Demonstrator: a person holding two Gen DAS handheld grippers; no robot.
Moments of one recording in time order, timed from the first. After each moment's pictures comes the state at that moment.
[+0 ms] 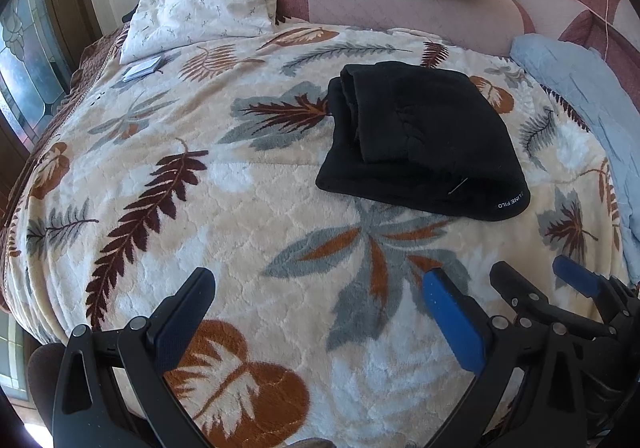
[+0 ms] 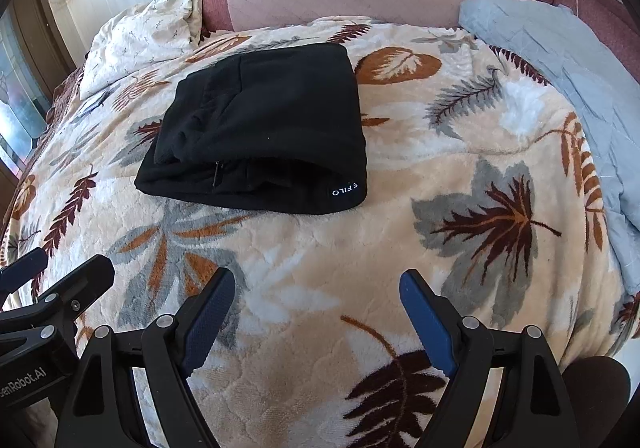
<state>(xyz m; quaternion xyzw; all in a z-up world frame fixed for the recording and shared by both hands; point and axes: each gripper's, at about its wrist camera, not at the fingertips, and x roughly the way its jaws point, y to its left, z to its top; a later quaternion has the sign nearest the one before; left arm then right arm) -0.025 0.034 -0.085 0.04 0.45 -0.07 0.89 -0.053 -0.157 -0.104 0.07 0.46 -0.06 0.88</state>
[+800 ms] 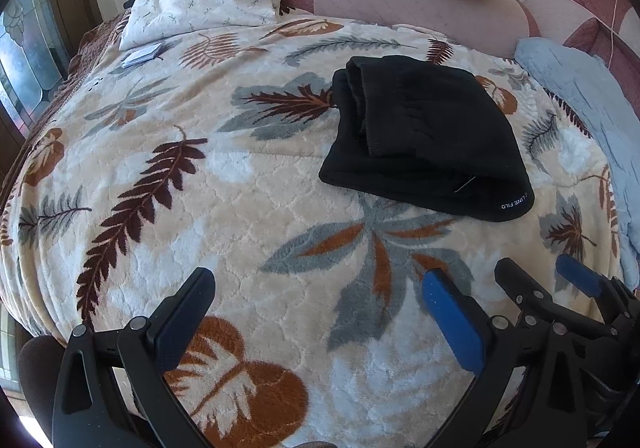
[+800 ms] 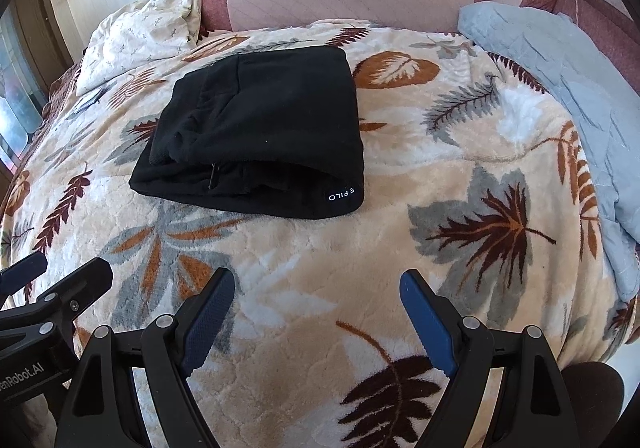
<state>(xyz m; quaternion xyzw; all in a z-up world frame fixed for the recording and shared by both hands) -0.021 0.039 -0.090 0.02 0.47 -0.08 0.88 -0.051 -0.157 -0.104 0.06 0.45 -0.07 0.89</state>
